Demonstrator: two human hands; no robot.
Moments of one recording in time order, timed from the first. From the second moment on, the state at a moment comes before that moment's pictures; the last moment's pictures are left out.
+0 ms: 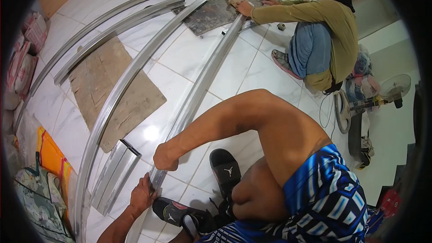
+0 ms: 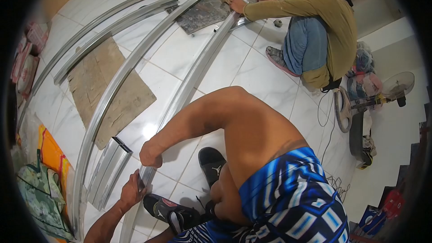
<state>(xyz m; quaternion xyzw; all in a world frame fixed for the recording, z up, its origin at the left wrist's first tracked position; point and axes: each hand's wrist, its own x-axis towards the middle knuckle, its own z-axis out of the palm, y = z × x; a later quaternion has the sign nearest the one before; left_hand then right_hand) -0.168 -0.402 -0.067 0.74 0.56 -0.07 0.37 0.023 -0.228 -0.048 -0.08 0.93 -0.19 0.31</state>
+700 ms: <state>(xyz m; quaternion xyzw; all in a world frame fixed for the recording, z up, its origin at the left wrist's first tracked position) -0.167 -0.403 -0.069 0.74 0.56 -0.08 0.36 0.026 -0.229 -0.063 -0.06 0.93 -0.22 0.29</state>
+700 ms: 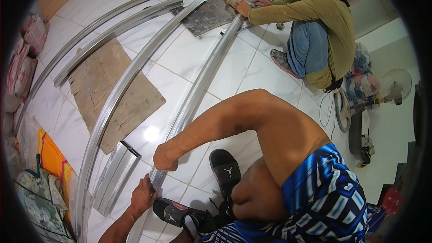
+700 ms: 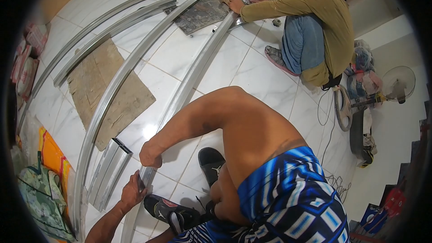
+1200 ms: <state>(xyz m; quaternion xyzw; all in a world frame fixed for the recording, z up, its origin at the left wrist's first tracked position) -0.164 -0.400 -0.064 0.72 0.57 -0.09 0.38 0.022 -0.227 -0.052 -0.06 0.93 -0.21 0.31</state>
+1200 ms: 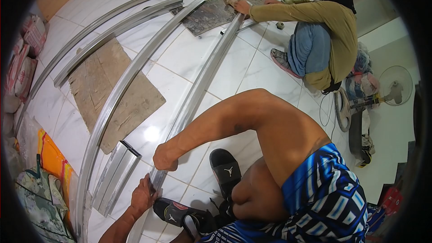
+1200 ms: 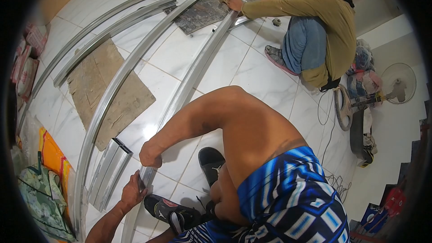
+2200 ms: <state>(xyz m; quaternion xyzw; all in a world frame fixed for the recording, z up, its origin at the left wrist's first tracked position) -0.167 -0.402 -0.068 0.73 0.57 -0.09 0.37 0.021 -0.229 -0.053 -0.06 0.93 -0.19 0.32</state>
